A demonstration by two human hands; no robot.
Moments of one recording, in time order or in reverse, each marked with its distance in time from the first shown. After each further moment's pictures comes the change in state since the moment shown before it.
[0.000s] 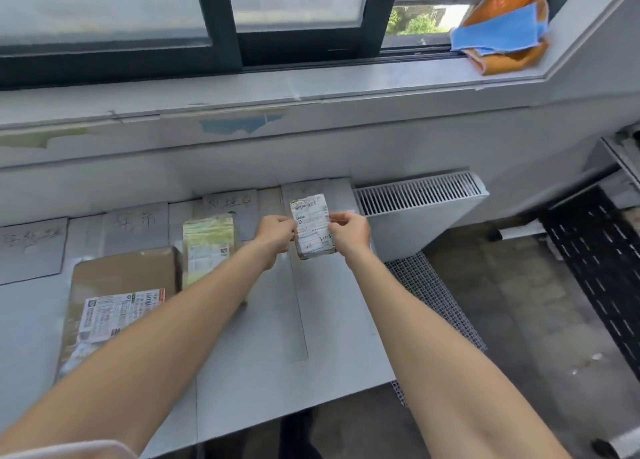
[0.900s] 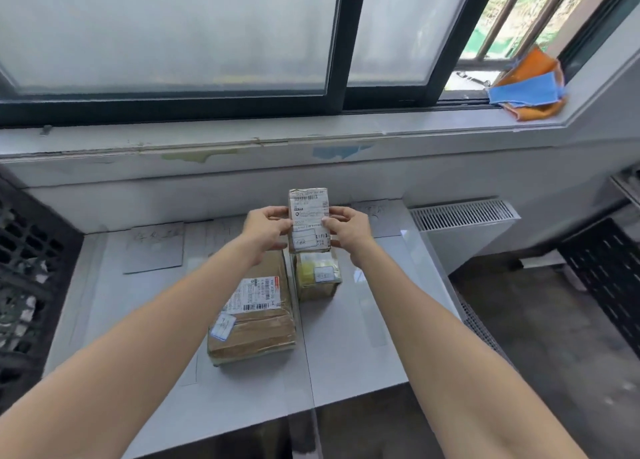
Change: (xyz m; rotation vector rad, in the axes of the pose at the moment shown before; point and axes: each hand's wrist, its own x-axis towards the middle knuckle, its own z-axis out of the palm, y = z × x) left_hand -0.080 -0.023 -0.244 -0.146 -0.031 0.202; right_hand -0.177 -0.109 0.131 0.296 -0.238 -0.074
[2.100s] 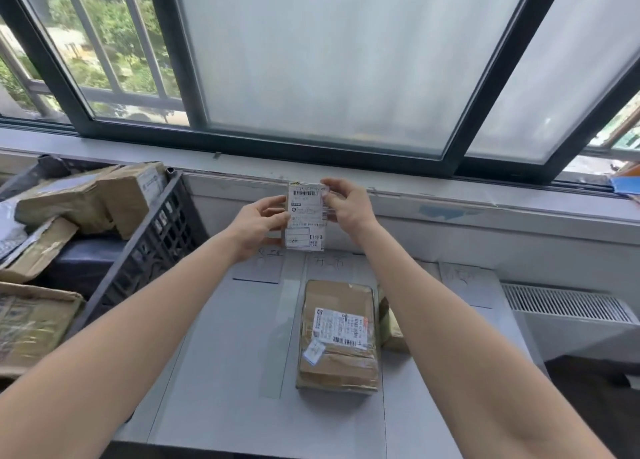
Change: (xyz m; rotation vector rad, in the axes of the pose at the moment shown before) left_hand -0.057 0.038 -0.231 -0.157 0.058 0.207; right_hand -0.030 -0.106 0.214 -0.181 -0.377 -0.388
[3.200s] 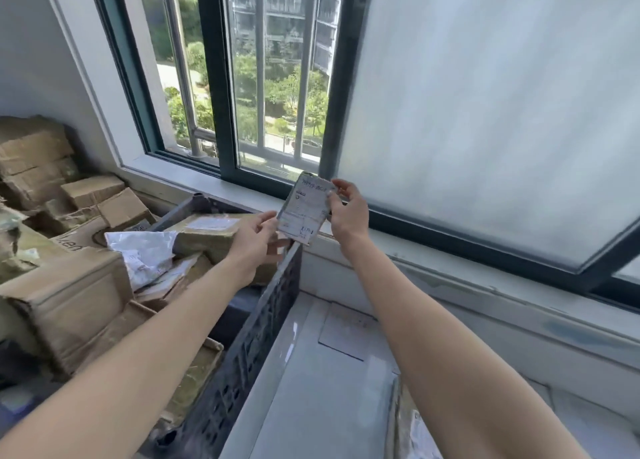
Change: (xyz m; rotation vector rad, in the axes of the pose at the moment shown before) left_hand -0.020 0.043 -0.237 -0.183 0.485 0.124; right_hand 0.083 -0.101 0.266 0.001 0.012 -0.234
